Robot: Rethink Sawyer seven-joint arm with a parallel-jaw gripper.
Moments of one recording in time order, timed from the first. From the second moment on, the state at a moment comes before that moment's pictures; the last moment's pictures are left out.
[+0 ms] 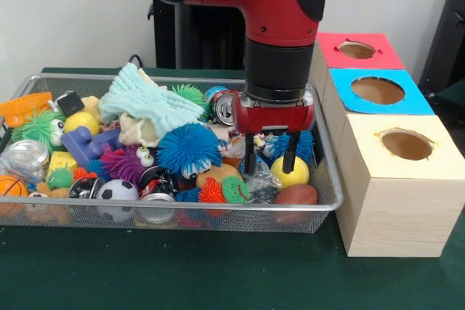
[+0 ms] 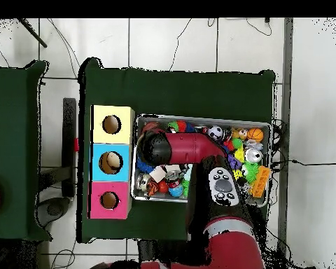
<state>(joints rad) -0.23 -0.50 0.09 1.53 -0.22 0.36 1.57</state>
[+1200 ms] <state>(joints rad) -0.20 -0.55 0.04 1.60 -0.22 0.36 1.57</state>
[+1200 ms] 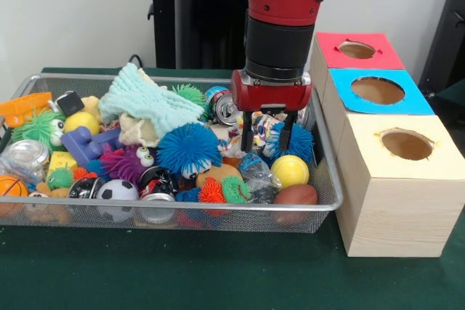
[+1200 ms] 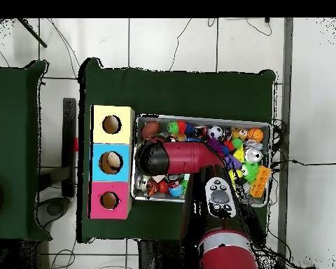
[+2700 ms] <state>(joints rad) -0.20 -0.46 0.02 1.58 -0.22 0.30 1.57</state>
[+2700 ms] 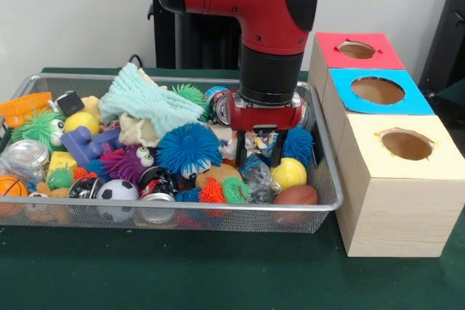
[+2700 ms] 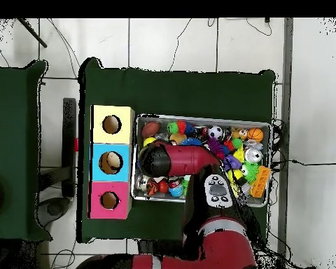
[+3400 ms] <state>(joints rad) -0.21 -0.42 0.01 1.52 -0.22 0.29 1.57</state>
